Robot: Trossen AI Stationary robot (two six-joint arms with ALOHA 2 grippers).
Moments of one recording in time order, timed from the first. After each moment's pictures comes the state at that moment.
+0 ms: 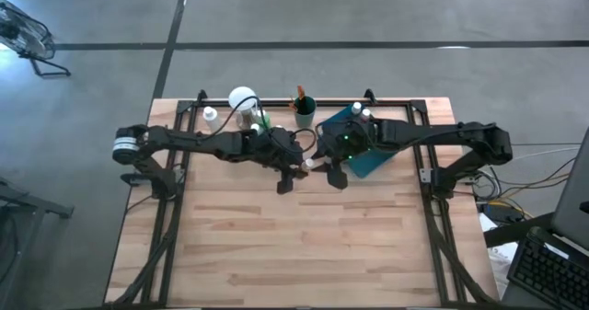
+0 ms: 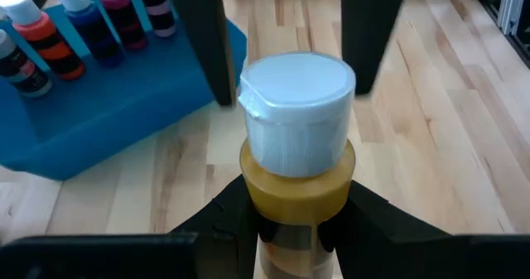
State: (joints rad) left arm 0.11 1.58 1.16 -0.18 0.14 0.06; right arm -0.14 1.48 1.21 -0.45 -0.21 -0.01
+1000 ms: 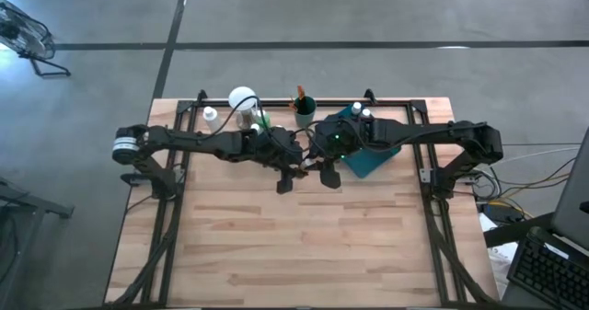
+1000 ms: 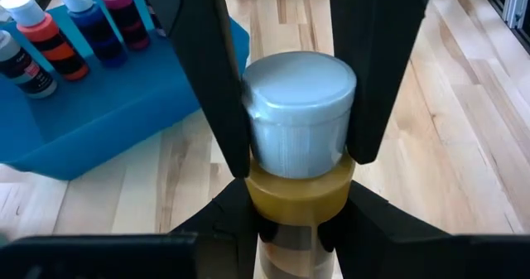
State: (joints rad) left arm 0.11 1.58 1.16 -0.18 0.14 0.08; right arm -0.13 1.56 1.29 -0.45 -0.21 -0.05
